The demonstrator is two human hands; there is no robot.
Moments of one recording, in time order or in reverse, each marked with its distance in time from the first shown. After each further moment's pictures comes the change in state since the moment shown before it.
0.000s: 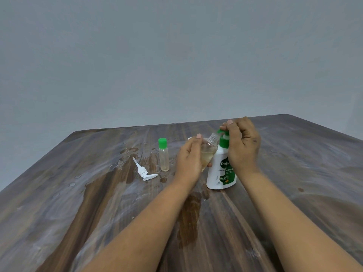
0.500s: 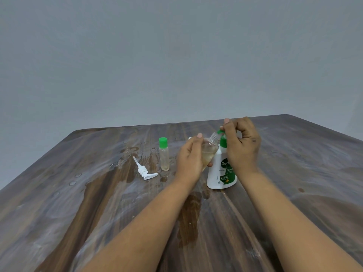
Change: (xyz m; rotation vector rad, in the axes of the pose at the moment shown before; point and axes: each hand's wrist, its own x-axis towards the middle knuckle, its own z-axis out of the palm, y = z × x) left_hand -0.002 0.002 0.000 0.017 -0.005 0.001; right_hand -0.002 -0.001 0.000 -0.050 -0.018 0.005
